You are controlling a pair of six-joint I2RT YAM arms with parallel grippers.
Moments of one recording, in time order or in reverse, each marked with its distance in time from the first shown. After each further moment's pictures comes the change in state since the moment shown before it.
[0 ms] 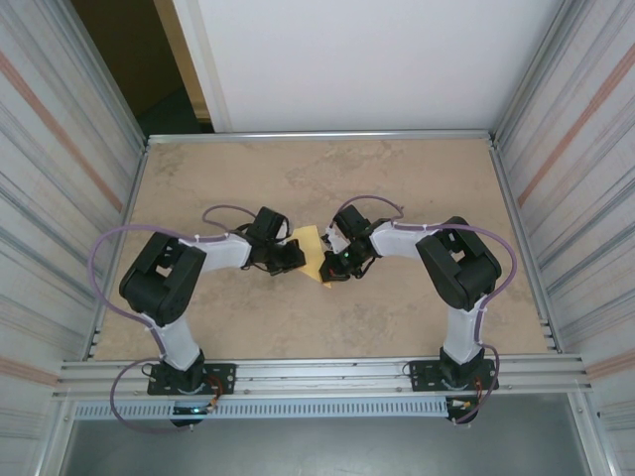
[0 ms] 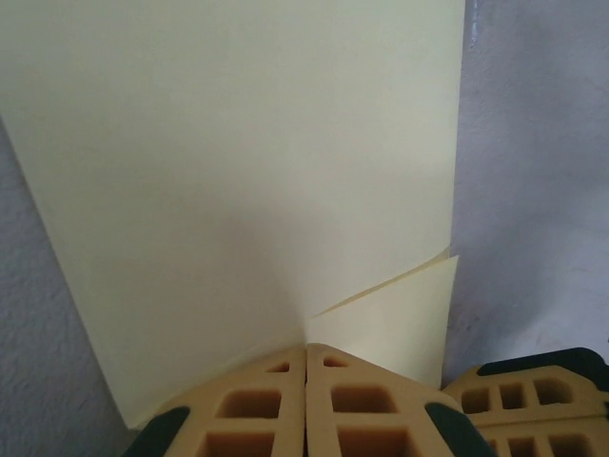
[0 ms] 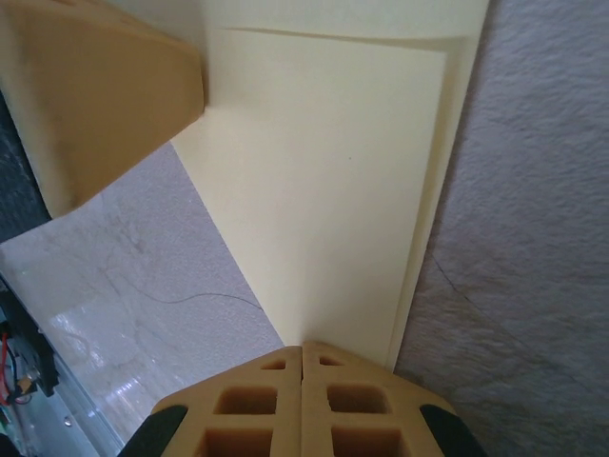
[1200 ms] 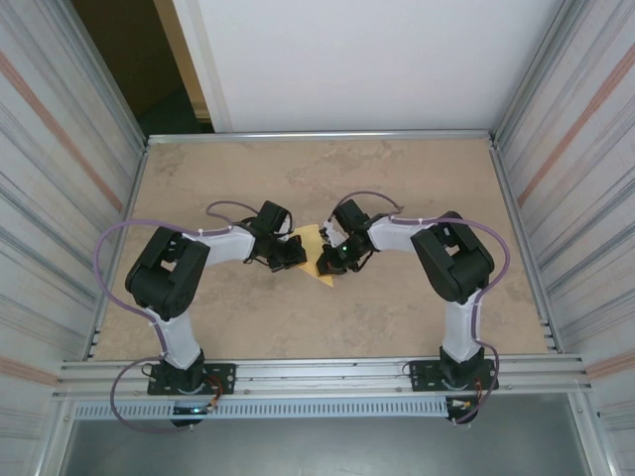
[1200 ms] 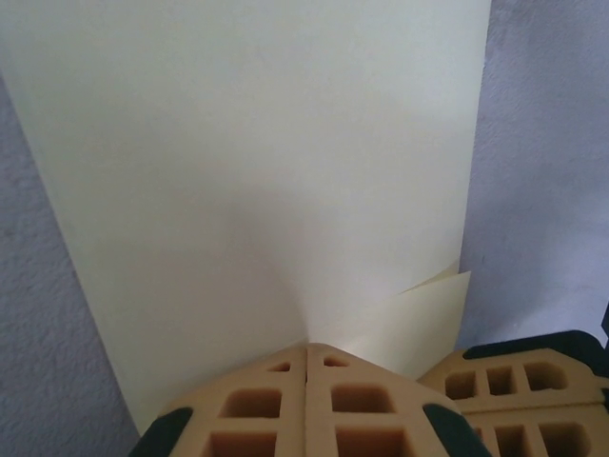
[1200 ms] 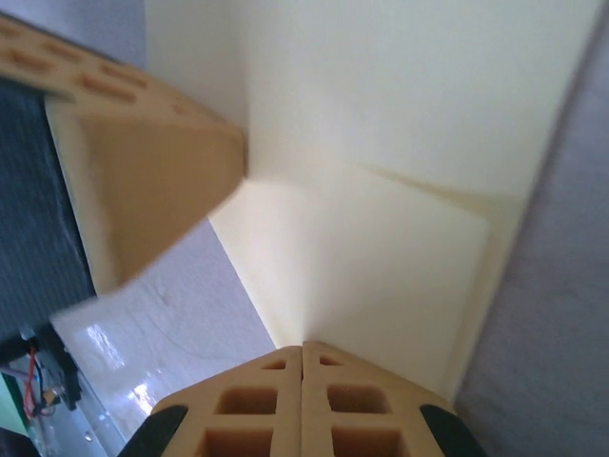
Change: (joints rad) left arm 0.008 0.050 0.085 -0.103 -0.007 0.000; right arm -0.032 0.042 0.033 0.034 -0.050 -0.016
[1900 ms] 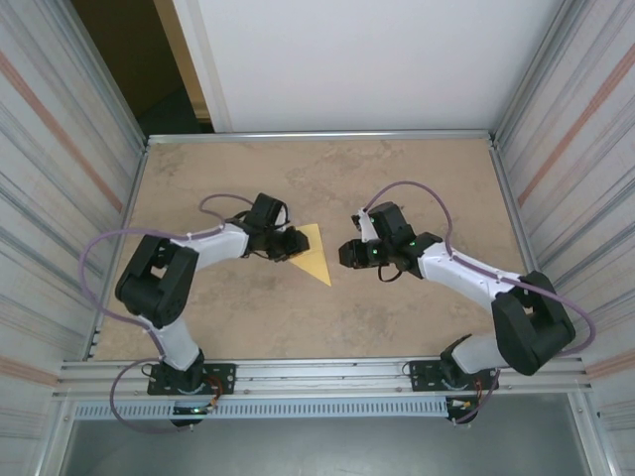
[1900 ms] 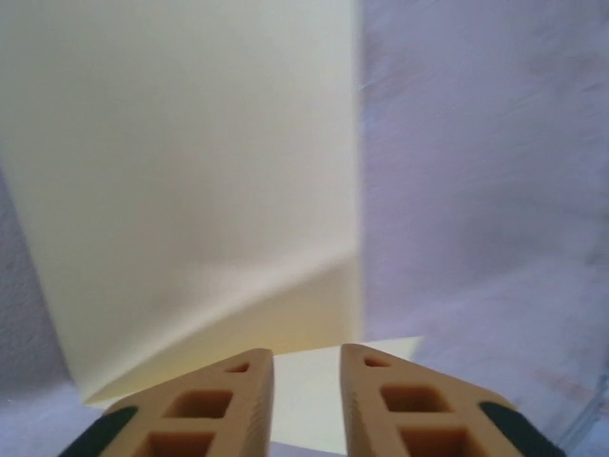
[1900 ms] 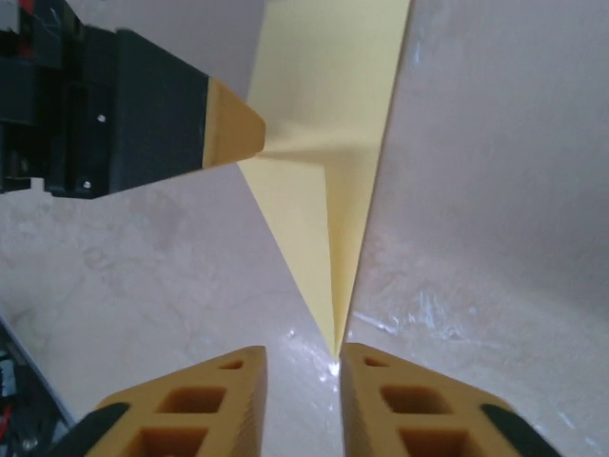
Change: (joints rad) left arm 0.024 -0.104 0.011 0.048 0.022 -0.037; right arm -0.006 -0.556 -0.274 0.112 0.302 0.059
